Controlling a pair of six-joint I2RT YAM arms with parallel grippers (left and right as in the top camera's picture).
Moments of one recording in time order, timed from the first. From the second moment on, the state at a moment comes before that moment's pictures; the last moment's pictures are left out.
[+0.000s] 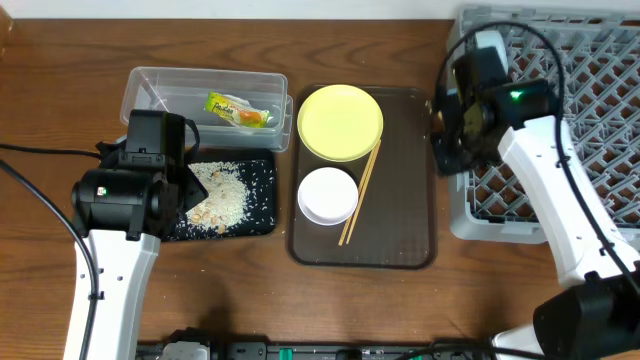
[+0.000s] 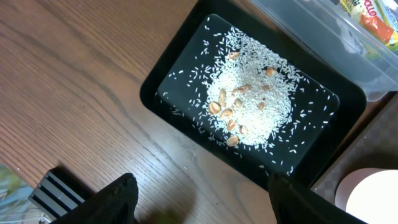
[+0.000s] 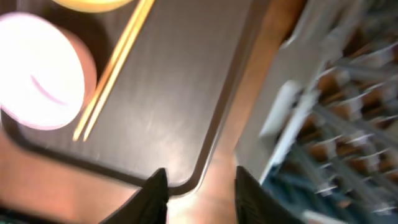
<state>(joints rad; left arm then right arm) -0.07 1.21 1.31 -1.36 -0.31 -0.69 0.24 1.67 1.53 -1.29 -0.11 0.02</state>
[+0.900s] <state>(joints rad) -0.07 1.21 1.31 -1.36 -0.31 -0.69 0.24 1.68 1.31 -1.28 0.01 0.15</state>
